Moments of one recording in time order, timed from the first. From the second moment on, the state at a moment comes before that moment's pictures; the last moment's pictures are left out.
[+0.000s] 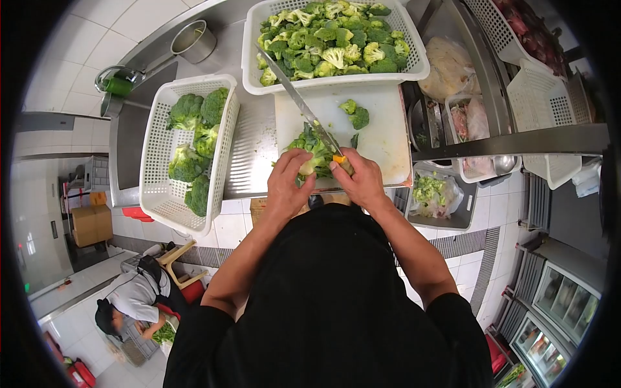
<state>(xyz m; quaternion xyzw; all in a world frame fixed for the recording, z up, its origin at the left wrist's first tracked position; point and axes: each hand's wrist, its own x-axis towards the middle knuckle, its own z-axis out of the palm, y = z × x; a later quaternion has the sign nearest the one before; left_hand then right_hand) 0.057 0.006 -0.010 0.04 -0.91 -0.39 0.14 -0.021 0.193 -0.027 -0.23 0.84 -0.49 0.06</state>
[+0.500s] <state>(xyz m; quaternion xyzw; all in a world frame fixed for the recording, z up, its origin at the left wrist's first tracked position) 0.050 -0.014 -0.006 0.05 -0.90 -0.39 0.18 -0.034 0.204 -0.045 -0.18 0.87 -0.45 0.12</state>
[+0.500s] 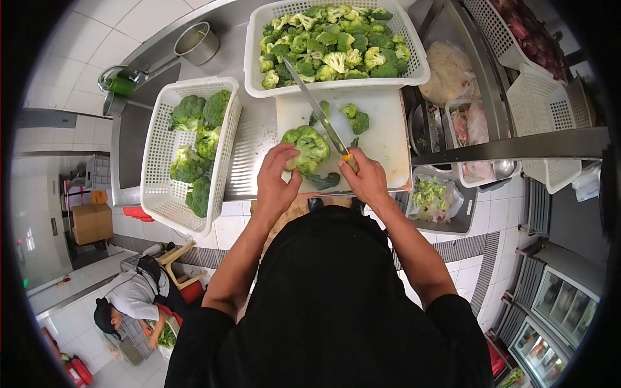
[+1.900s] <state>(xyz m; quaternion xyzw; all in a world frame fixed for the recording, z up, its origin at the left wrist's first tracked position) 0.041 -0.001 -0.013 0.22 -0.81 -0.54 0.07 -0.031 0.180 -0.032 -0.22 0.86 -0.44 0.11</state>
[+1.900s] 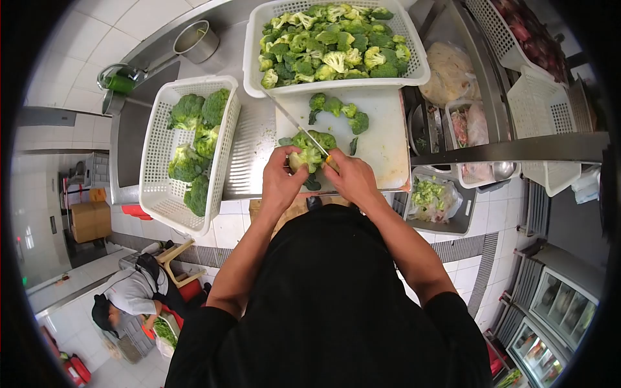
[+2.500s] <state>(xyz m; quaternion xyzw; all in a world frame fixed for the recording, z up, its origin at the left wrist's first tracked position) 0.047 -0.011 -0.021 0.21 -0.80 -0.56 0.07 -0.040 0.179 -0.045 -0.31 0.86 -0.37 0.13</state>
